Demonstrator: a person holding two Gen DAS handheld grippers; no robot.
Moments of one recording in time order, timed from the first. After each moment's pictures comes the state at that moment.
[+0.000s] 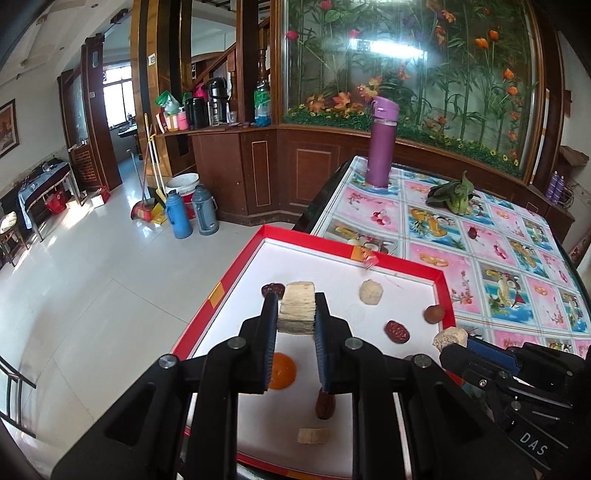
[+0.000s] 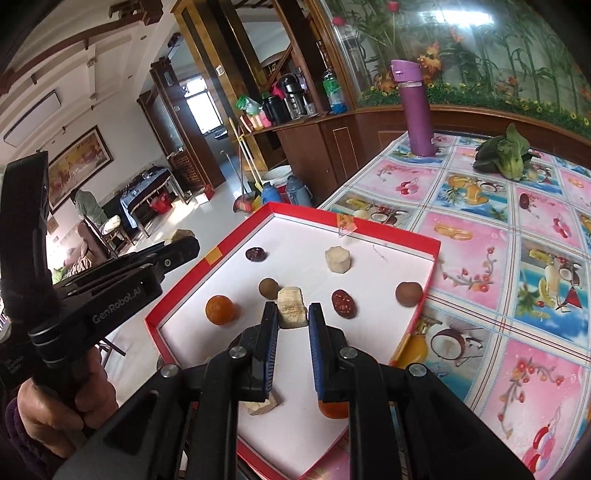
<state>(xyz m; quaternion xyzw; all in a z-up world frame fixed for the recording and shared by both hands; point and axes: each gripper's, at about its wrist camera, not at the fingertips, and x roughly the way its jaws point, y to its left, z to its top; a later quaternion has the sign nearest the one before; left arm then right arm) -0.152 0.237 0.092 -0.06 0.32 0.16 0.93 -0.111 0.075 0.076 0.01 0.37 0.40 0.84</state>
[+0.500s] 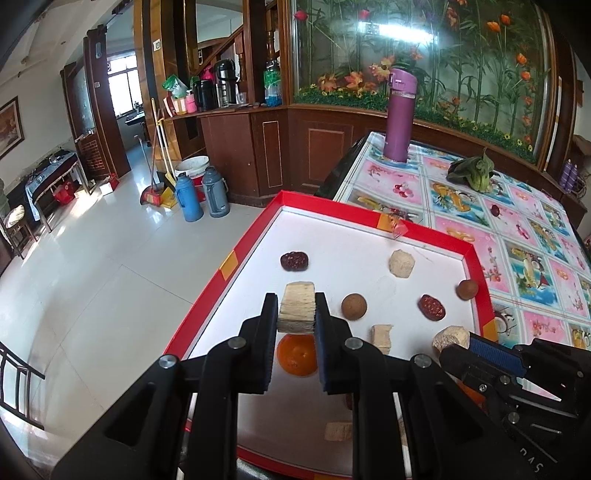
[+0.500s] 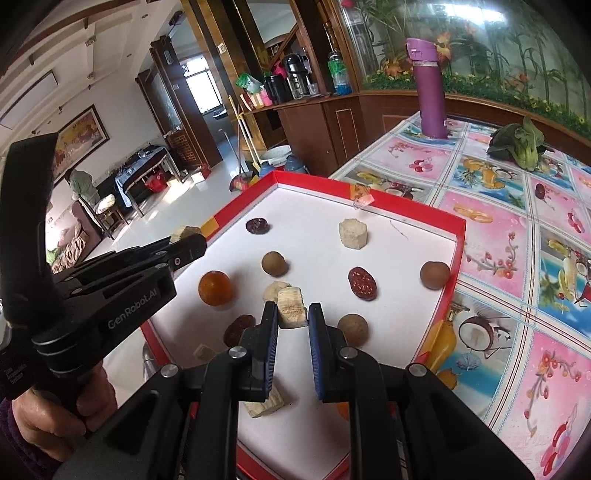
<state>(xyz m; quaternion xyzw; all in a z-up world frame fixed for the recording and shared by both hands) -0.151 0.254 0.062 -0.06 0.36 0.18 0.91 -0.115 0.104 0.052 -0.02 0.39 0.39 0.83</state>
